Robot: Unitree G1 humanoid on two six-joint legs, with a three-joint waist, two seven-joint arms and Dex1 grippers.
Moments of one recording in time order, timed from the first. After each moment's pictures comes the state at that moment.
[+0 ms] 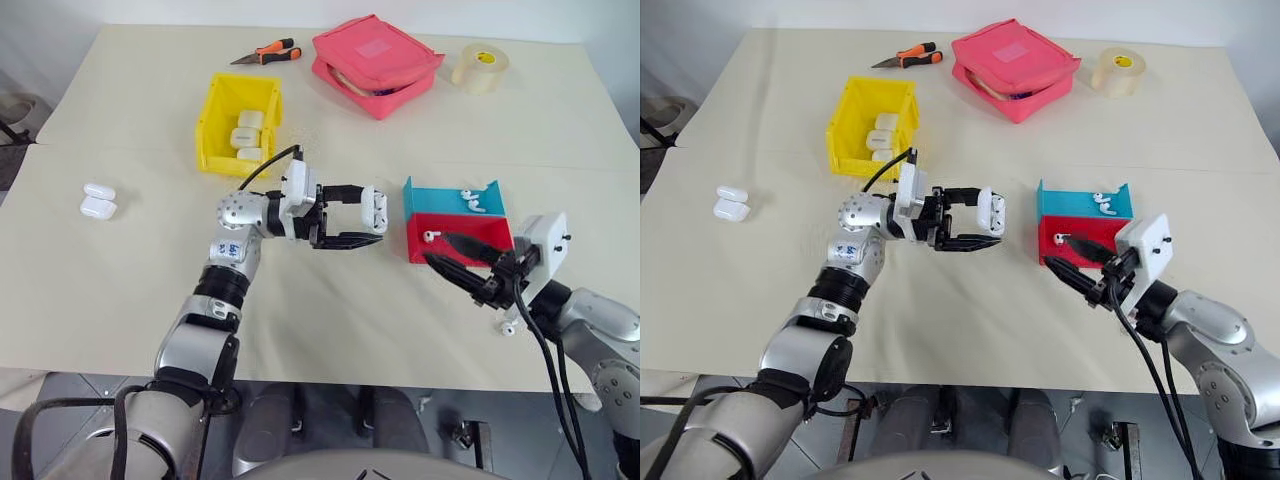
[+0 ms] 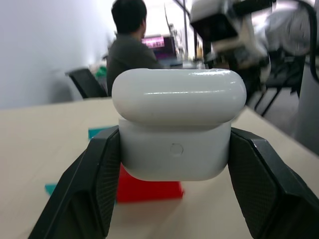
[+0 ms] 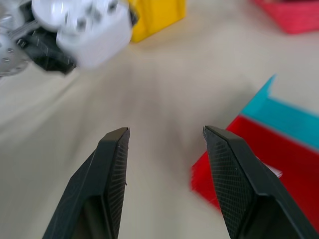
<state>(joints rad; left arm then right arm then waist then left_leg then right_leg) -0.89 0.15 -0.06 0.73 -0.29 -0.28 -1.36 0.03 -0.72 -0.28 -0.56 0.78 0.58 0.54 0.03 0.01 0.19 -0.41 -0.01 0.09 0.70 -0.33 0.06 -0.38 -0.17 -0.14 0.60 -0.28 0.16</state>
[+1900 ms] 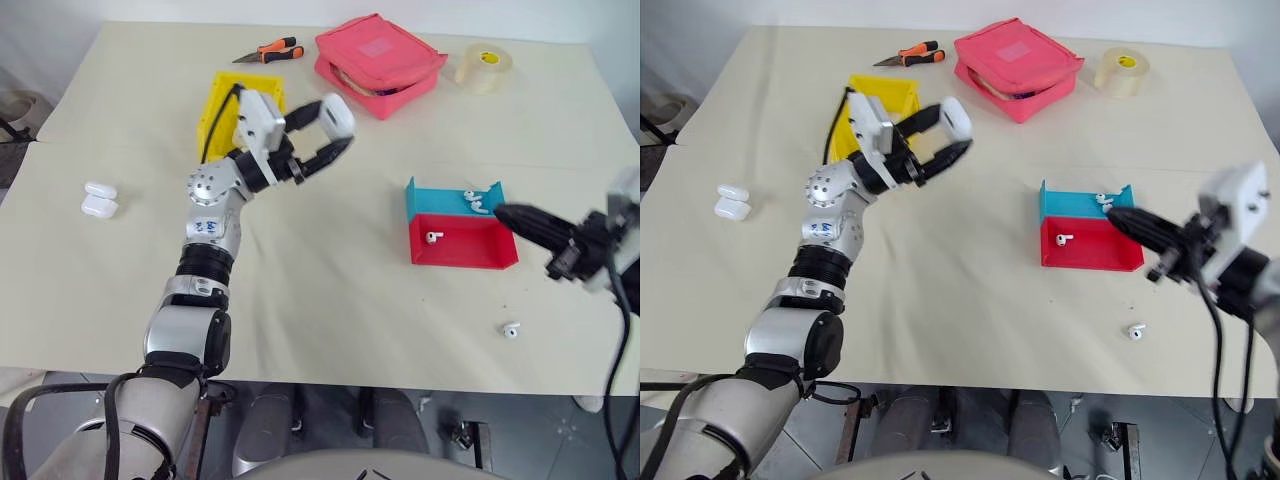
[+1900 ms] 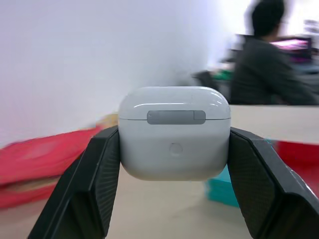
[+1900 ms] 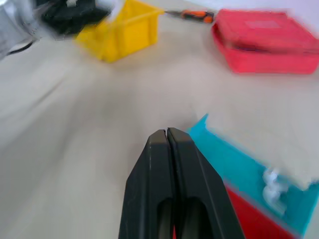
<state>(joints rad) -0.98 0.21 0.16 0.80 -0.26 -0.29 -0.85 0.03 -0.82 -0.61 -0.47 0.79 0.74 0.90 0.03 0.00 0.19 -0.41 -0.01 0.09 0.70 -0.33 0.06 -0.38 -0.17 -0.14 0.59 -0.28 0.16</state>
